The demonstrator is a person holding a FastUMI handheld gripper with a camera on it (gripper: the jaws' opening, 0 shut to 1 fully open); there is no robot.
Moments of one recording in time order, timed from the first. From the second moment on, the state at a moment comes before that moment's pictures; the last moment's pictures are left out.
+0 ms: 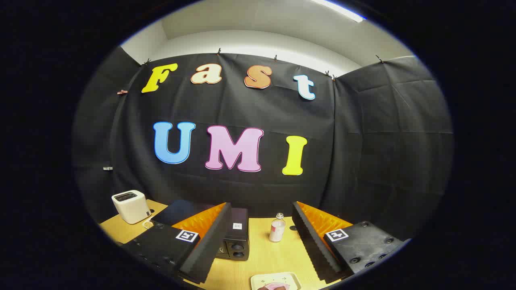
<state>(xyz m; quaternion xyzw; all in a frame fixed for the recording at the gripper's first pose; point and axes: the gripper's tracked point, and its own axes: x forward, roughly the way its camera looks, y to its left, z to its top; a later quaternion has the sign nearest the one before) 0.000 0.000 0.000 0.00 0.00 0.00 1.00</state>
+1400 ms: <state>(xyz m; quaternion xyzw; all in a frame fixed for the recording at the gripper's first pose) 0.024 0.145 -0.040 0.03 0.00 0.04 1.00</state>
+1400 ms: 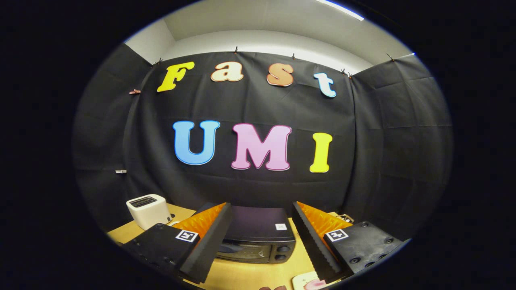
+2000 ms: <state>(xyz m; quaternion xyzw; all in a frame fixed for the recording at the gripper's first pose) 0.089 0.219 -0.154 0.05 0.11 0.04 0.99</state>
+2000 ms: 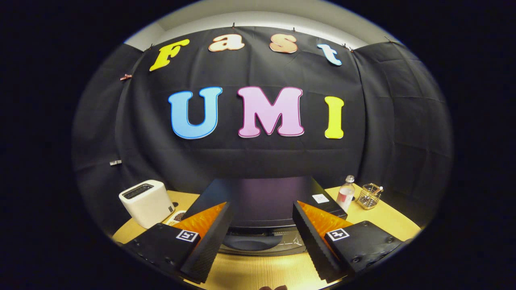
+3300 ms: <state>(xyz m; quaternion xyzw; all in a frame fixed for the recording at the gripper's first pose) 0.026 0.239 -0.238 0.05 0.20 0.05 0.98</state>
